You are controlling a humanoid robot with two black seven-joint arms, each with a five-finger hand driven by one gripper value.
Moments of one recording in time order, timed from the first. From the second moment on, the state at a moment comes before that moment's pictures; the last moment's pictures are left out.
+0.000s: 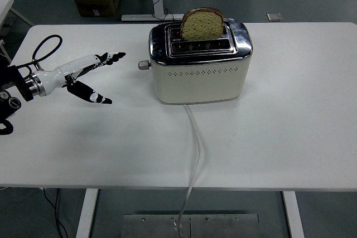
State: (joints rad) left arm -0.86 0.60 -0.40 -0.86 1.11 -0.25 -0.58; right arm 0.02 0.00 0.42 0.14 -0.35 0.07 0.13
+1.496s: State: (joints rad) left arm -0.87 0.53 -0.39 -0.81 1.16 -0.21 -0.59; right arm 0.02 0.00 0.42 0.14 -0.35 0.07 0.13
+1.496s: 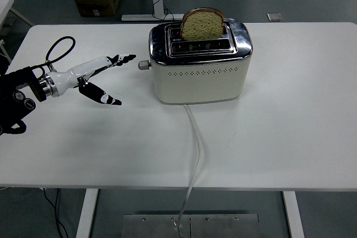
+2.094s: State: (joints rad) left arm -0.87 0.51 -0.39 -0.81 1.18 -0.21 -0.59; right arm 0.02 0.00 0.42 0.14 -0.35 0.07 0.13
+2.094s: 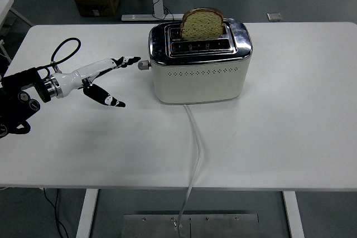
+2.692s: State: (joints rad) left arm -0.87 0.49 -0.37 -0.81 1.20 -0.21 -0.59; right arm 0.02 0.00 0.42 0.14 -0.35 0.07 0.13
